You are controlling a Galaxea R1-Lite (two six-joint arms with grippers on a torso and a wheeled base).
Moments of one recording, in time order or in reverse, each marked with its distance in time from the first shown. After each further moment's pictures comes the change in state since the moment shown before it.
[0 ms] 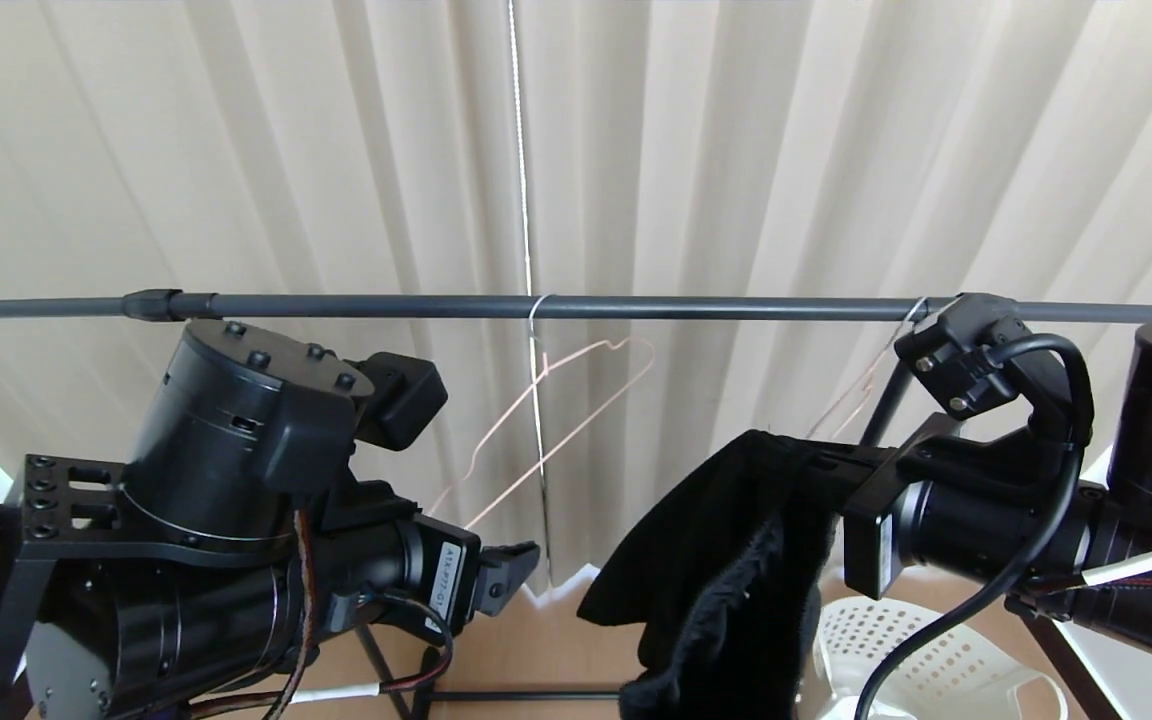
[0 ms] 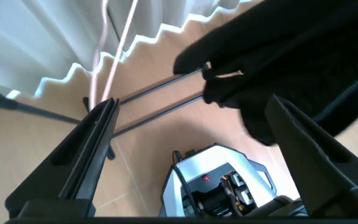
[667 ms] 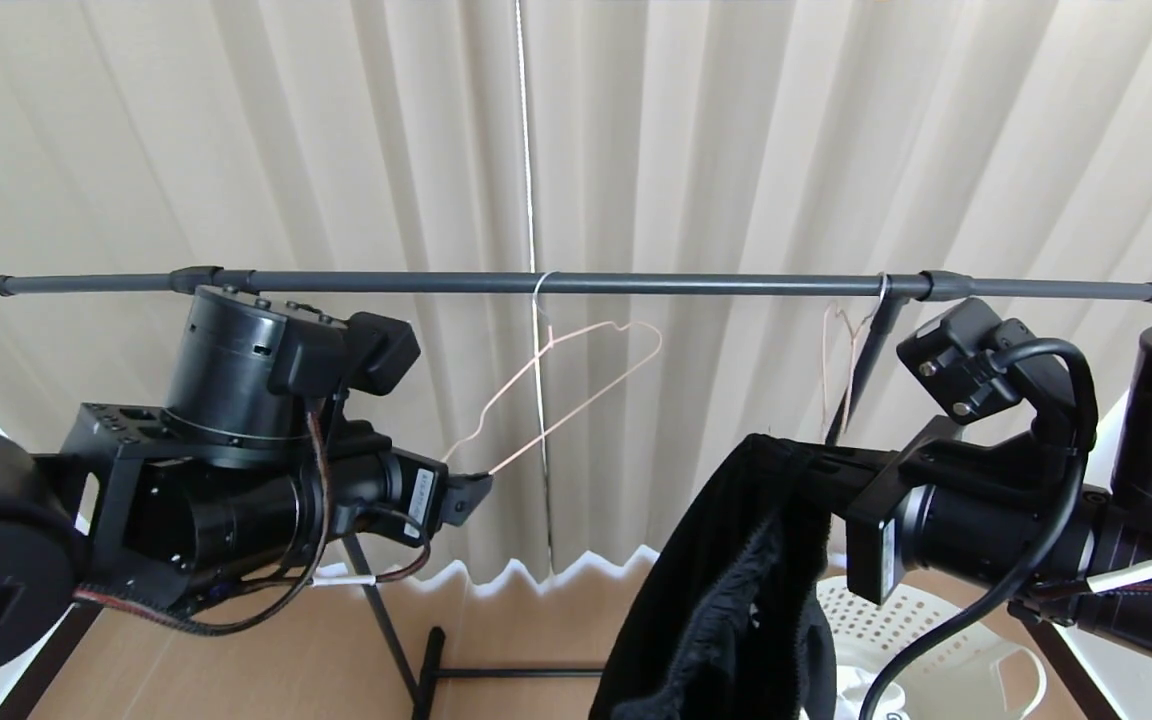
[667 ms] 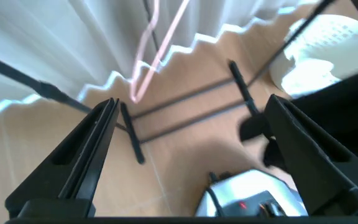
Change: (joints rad) left arm 0.218 0.092 -0.003 -0.169 -0.006 0.200; right arm 0.000 -0.001 0.006 0.000 -0.001 -0.001
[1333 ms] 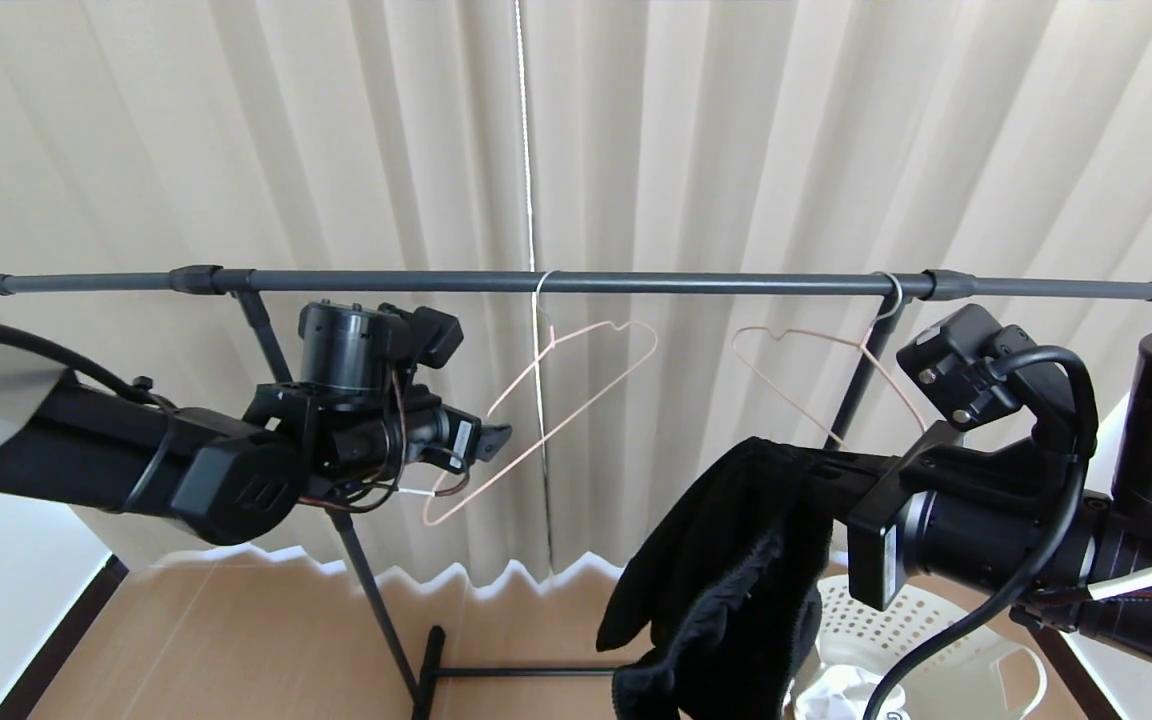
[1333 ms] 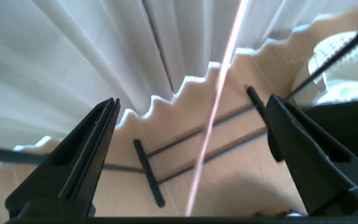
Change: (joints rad) left arm 0.186 0.366 -0.143 -0.345 -0.191 0.181; right arm 0.000 -0.003 0.009 0.000 0.000 -0.001
